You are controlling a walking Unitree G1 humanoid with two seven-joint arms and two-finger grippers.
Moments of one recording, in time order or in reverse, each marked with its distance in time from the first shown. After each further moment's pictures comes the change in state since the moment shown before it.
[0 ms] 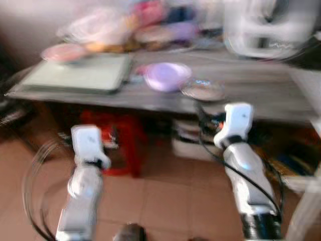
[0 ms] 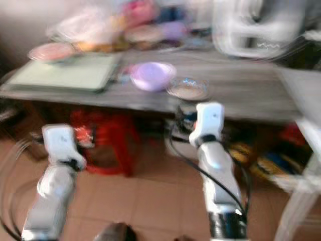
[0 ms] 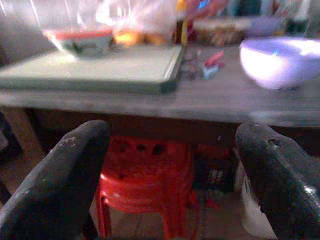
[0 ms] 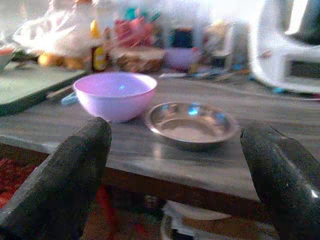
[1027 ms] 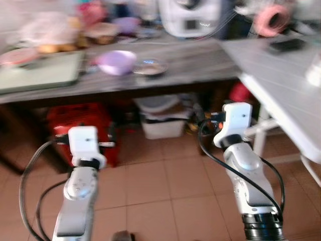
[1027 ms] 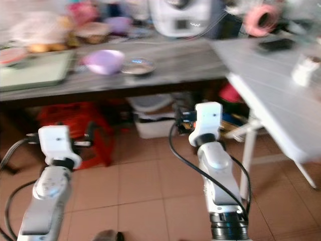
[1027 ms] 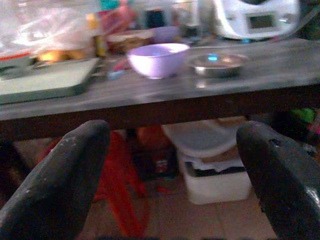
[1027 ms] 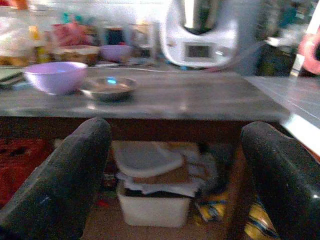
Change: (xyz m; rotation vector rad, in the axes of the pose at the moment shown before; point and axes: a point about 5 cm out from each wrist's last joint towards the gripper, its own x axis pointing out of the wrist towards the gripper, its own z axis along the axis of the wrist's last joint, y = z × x) left arm -0.007 0.003 0.002 0.005 -0.026 -0.039; right arm -0.002 0.000 -0.001 -0.004 -0.001 0.014
